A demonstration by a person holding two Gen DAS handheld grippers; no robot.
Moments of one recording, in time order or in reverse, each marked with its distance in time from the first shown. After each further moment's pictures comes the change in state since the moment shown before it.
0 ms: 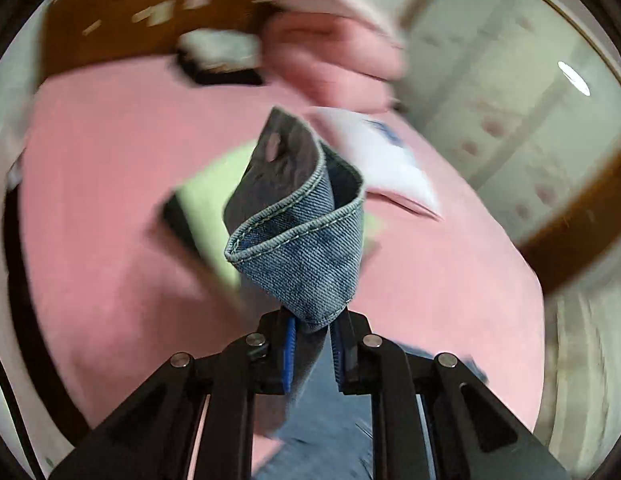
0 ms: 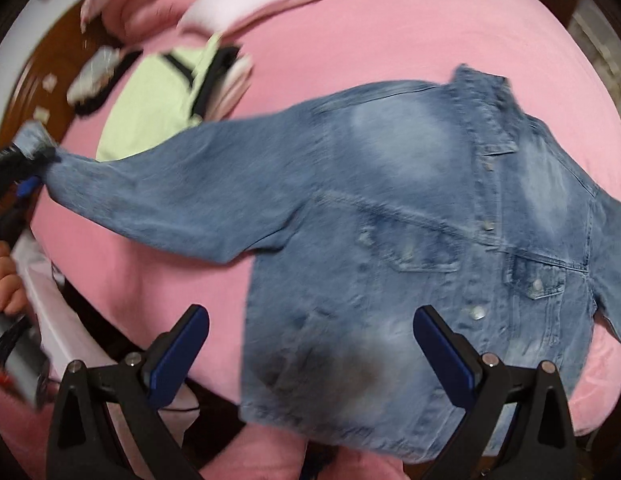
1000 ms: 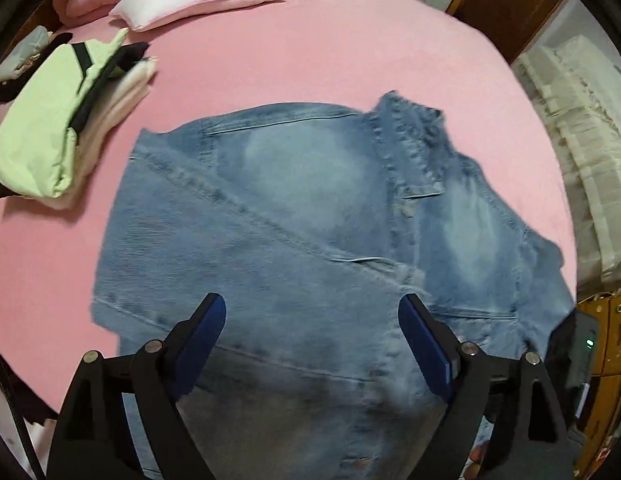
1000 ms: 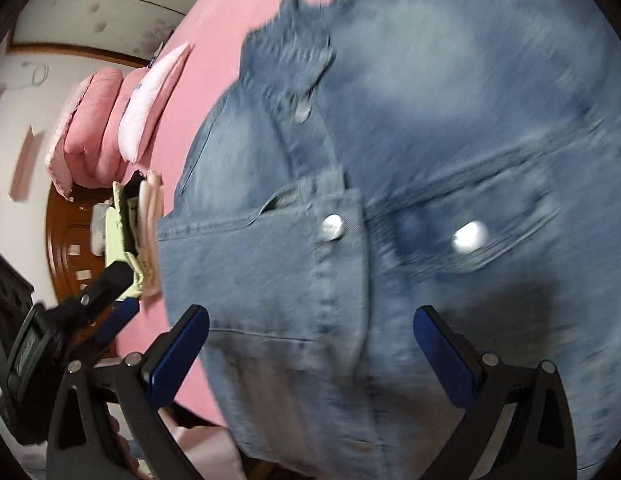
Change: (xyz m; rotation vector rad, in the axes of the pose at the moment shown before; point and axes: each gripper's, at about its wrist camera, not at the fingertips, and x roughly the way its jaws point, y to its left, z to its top) left arm 0.061 -0.160 -0.228 0.531 0.511 -0.016; right arm 0.085 -0.244 -0.029 0.532 -0.019 0.385
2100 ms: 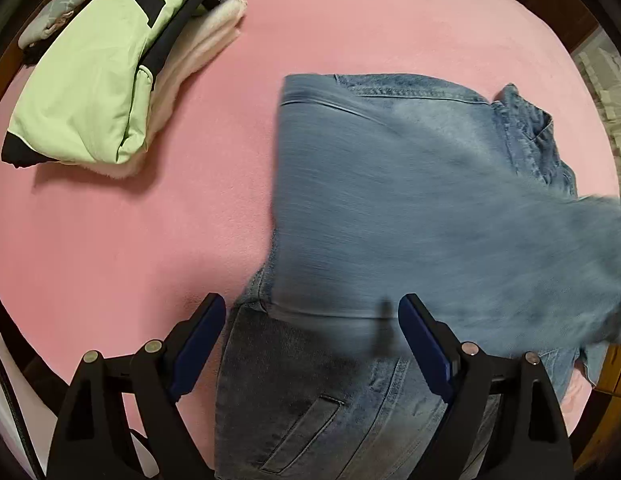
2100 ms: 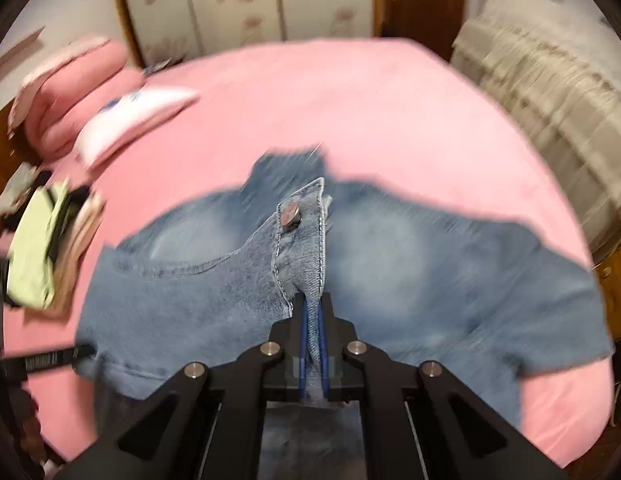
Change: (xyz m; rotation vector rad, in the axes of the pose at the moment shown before) left arm 0.040 0.103 0.016 -0.081 0.153 0.134; right arm -0.069 0.117 0.012 -0.418 -0.499 -0.543
